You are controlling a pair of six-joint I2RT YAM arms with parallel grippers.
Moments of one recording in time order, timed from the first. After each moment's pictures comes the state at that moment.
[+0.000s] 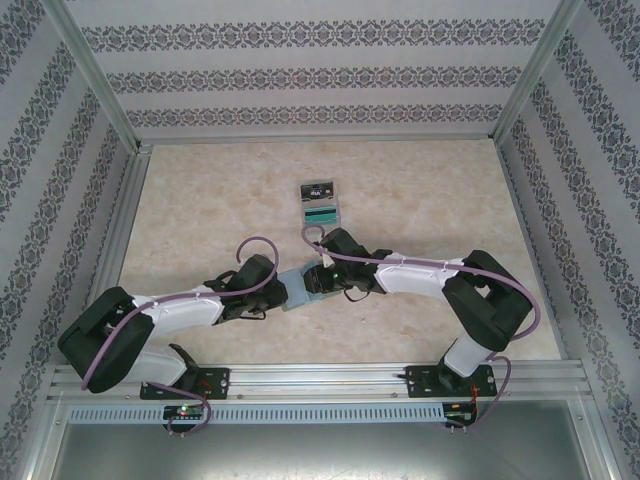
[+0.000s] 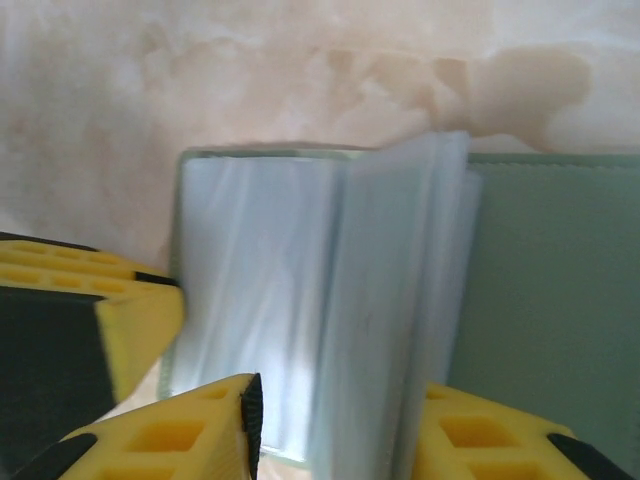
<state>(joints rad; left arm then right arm) -0.69 1.36 0.47 -0.06 0.05 -1.00 0.81 1.64 0.84 -0.13 -0.25 0.58</state>
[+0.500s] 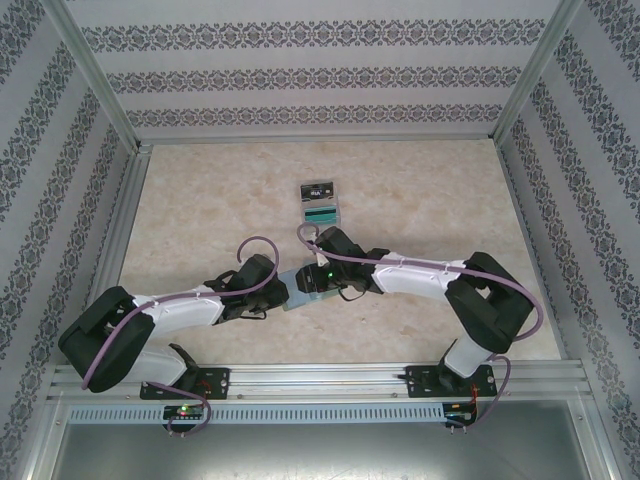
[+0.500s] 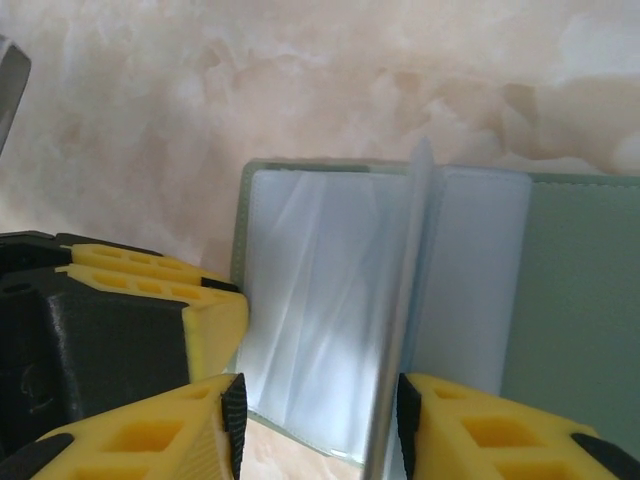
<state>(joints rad) -0.69 1.36 0.47 -0.05 0.05 -1.00 0.84 1.62 0.88 -0.16 -0.23 0.60</state>
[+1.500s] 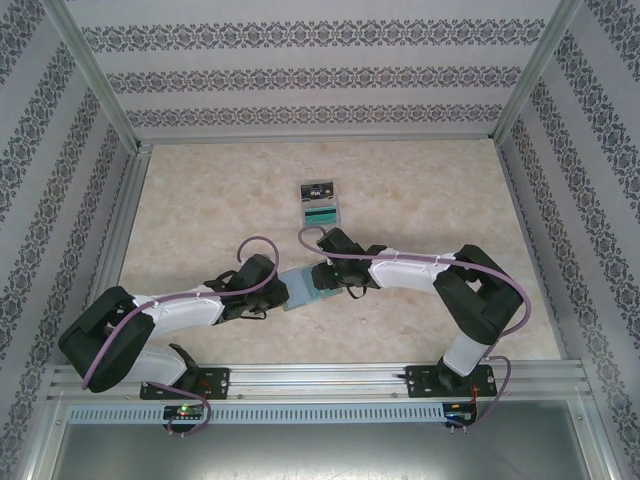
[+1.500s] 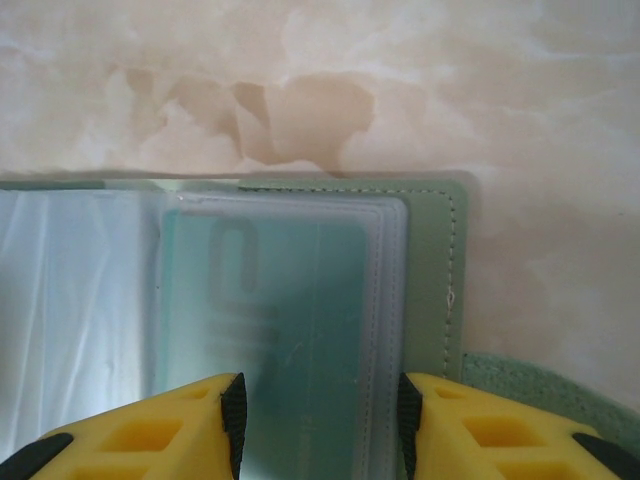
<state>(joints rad) -0.69 1.36 0.47 -0.05 0.05 -1.00 0.80 1.70 0.89 -0.25 -0.03 0.52</state>
